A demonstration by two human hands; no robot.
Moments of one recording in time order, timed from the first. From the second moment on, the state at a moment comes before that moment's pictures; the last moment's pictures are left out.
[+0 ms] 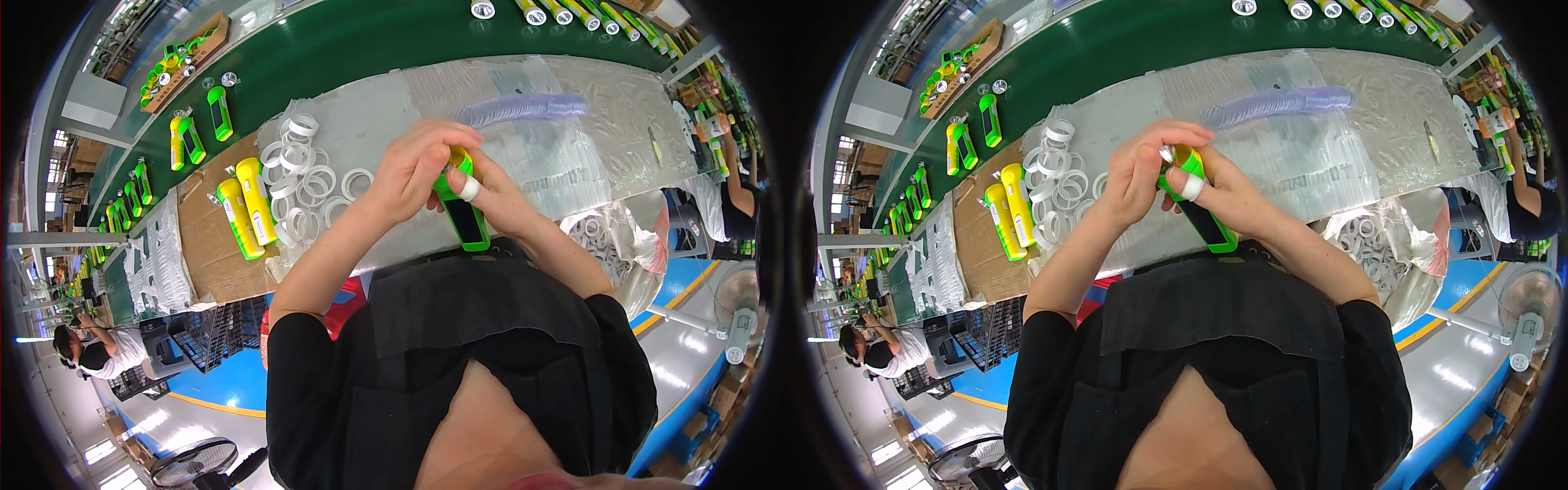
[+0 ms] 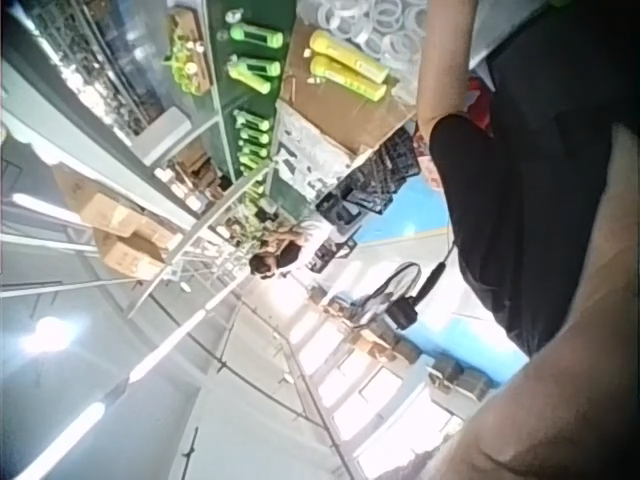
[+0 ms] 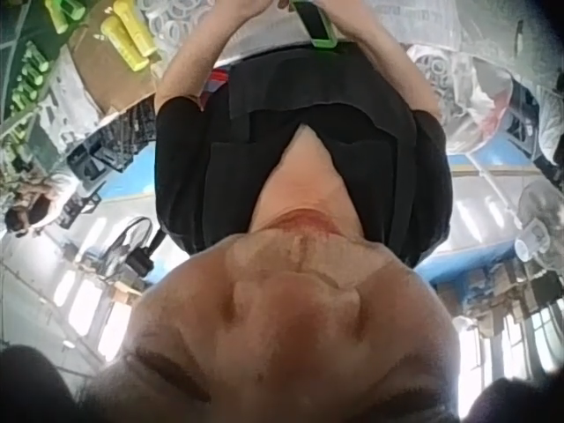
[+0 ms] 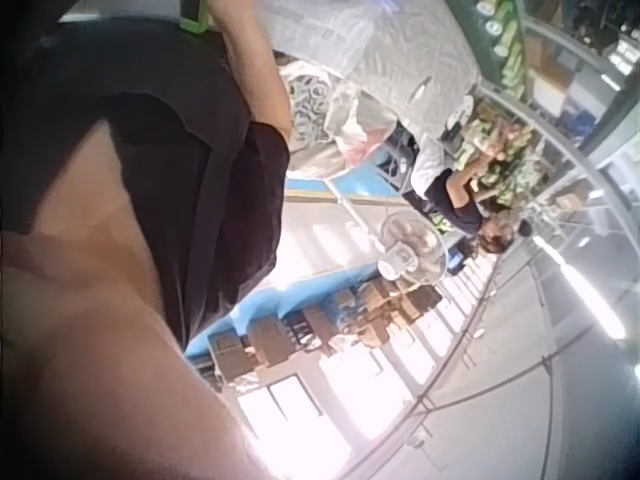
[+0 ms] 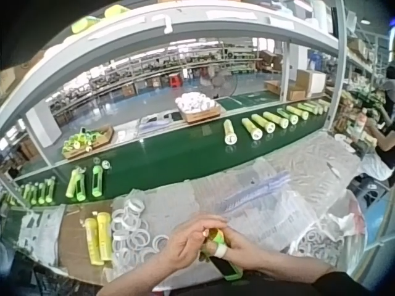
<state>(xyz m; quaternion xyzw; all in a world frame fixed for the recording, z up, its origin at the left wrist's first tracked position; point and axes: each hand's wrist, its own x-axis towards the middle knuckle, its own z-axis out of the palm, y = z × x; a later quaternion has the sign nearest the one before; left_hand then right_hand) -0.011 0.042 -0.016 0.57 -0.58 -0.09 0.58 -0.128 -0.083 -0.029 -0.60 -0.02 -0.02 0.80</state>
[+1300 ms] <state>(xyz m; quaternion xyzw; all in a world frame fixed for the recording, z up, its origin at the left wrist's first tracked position) -0.013 0.055 -0.046 0.64 -0.60 0.04 0.49 -0.123 -0.088 -0.032 -0.58 0.02 0.02 0.81</state>
